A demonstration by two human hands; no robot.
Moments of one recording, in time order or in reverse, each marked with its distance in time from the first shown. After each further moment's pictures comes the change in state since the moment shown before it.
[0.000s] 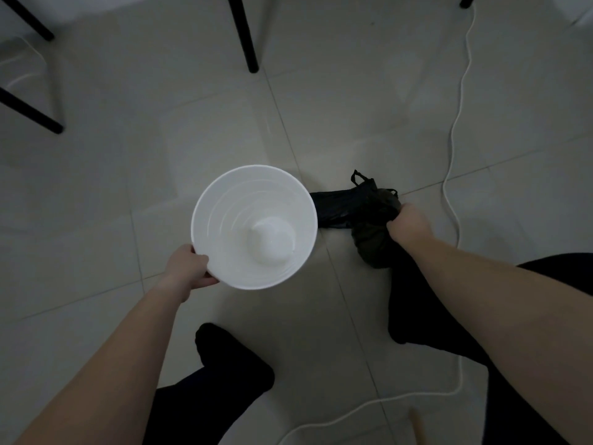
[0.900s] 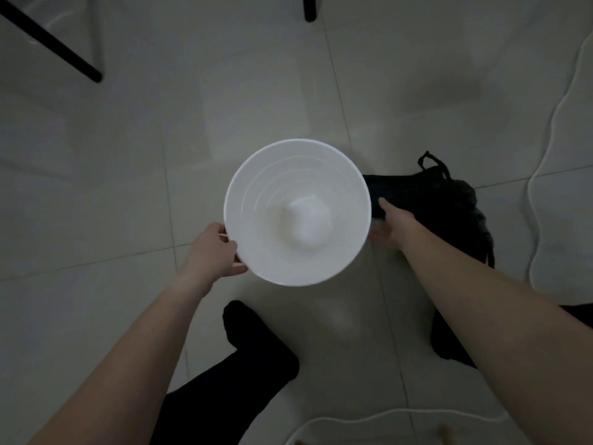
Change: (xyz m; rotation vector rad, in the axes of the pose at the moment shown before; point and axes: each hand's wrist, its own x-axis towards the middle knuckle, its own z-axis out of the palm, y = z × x) left_hand 0.013 -0.008 -0.016 0.021 0.097 0.022; right_hand 0.031 -0.093 0.133 1.013 -0.423 0.716
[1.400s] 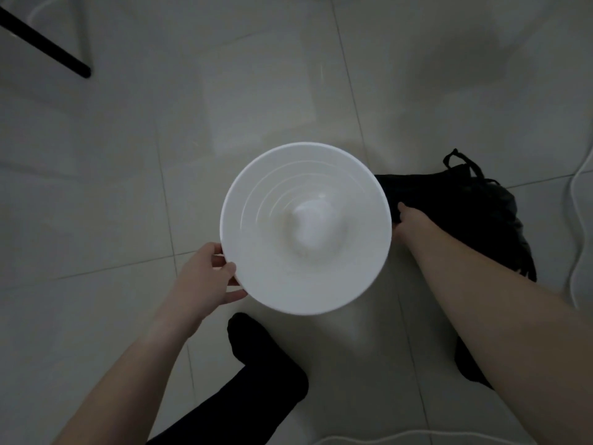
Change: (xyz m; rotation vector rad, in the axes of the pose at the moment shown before) left_hand 0.003 -0.004 -0.011 -0.020 -0.063 -0.038; right_hand 0.060 -0.010 0.029 0.421 -0.054 0.074
